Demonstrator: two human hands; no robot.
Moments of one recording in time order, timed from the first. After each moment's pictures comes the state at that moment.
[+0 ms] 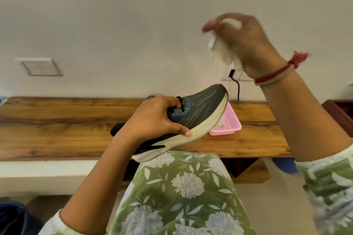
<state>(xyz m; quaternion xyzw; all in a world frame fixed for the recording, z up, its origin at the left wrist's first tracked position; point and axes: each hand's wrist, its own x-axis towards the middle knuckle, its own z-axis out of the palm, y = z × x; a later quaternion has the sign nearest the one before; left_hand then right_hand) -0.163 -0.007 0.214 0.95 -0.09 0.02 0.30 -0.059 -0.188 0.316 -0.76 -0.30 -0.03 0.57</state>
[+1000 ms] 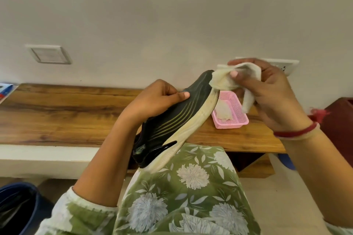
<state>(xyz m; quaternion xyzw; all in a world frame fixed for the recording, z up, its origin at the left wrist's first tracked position) -0.150 0.011 0.208 0.87 -0.01 -0.04 0.49 -0.117 -0.214 0.250 -0.70 -0.19 0.00 0.69</state>
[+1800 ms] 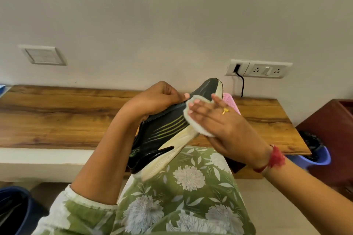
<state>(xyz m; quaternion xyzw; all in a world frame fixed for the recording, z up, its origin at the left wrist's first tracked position) -0.144 0.005 0.211 0.82 0.00 -0.11 0.57 -0.139 -0.213 0.183 -0.81 -0.54 -0.22 0.08</state>
